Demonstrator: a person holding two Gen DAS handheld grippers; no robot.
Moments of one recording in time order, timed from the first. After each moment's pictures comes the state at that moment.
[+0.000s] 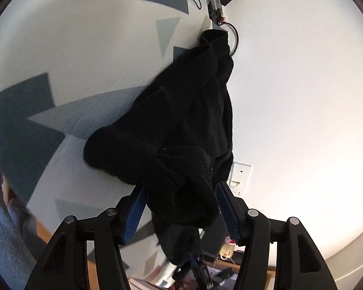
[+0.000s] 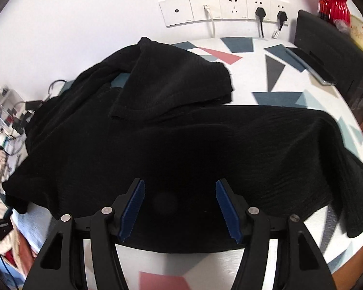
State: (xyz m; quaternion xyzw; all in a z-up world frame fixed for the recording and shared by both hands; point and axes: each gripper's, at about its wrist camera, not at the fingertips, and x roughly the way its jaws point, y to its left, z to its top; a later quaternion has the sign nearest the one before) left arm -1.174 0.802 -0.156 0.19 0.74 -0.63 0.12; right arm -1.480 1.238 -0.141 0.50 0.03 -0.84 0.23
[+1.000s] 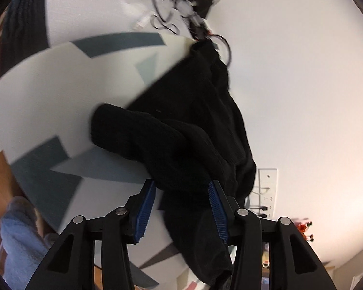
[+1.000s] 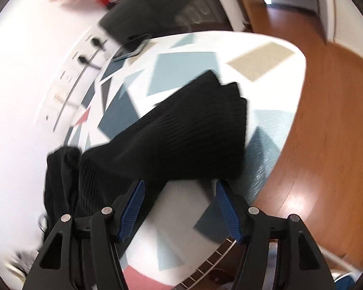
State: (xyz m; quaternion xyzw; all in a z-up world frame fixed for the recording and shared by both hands) left arm -1.200 0.779 -0.095 0.24 0.65 -0.70 0.19; right arm -1.429 1.468 -0.178 0.48 -0.37 -0.80 -0.04
